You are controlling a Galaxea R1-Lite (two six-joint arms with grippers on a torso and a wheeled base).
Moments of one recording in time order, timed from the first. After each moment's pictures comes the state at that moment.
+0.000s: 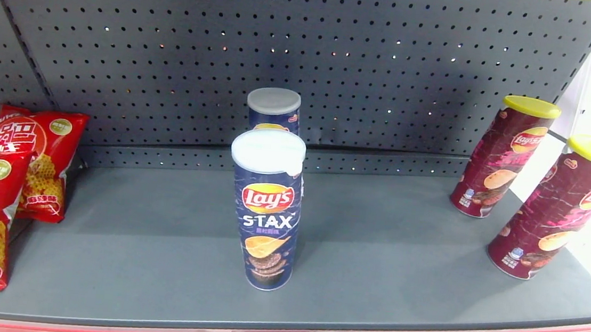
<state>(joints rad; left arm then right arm) 0.04 0.07 0.00 0.01 0.02 0.00 0.00 0.00 0.00 0.00 -0.01 0.00</state>
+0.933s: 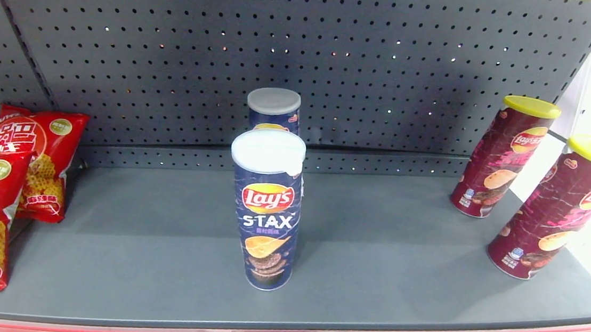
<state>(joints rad) 0.04 0.07 0.00 0.01 0.02 0.00 0.00 0.00 0.00 0.00 -0.01 0.00</state>
